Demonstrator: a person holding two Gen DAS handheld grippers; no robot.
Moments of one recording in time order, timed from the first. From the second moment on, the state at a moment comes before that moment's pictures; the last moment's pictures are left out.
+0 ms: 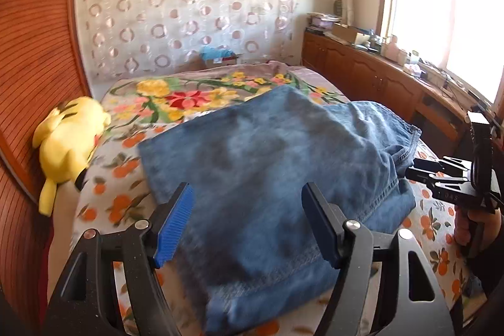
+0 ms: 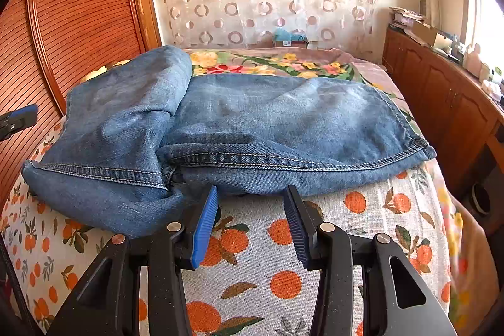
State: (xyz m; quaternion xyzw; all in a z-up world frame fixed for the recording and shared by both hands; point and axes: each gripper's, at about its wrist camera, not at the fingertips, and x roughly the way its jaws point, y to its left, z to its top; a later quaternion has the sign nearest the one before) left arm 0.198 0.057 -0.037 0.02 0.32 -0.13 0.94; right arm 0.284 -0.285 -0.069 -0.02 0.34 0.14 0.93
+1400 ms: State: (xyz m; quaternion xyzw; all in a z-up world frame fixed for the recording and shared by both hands) left arm 0.249 0.028 -0.085 0.00 0.35 -0.15 0.93; right arm 0.286 -0.265 -0.065 -0.05 0.38 0.17 0.91
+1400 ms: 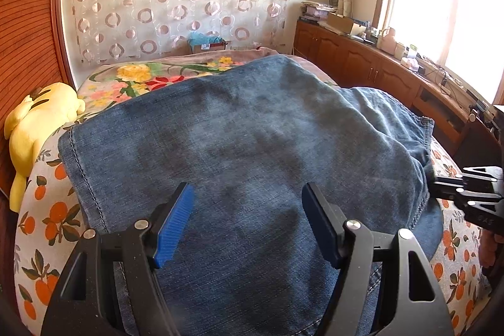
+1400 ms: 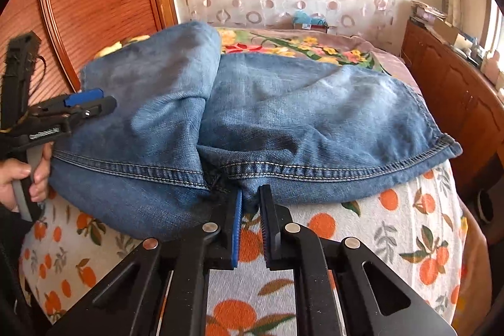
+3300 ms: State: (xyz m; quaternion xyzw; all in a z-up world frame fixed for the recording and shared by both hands) left arm 0.188 0.061 -0.030 0.01 0.28 -0.12 0.95; right arm 0.358 -0.357 -0.017 0.04 0.34 0.01 0.94
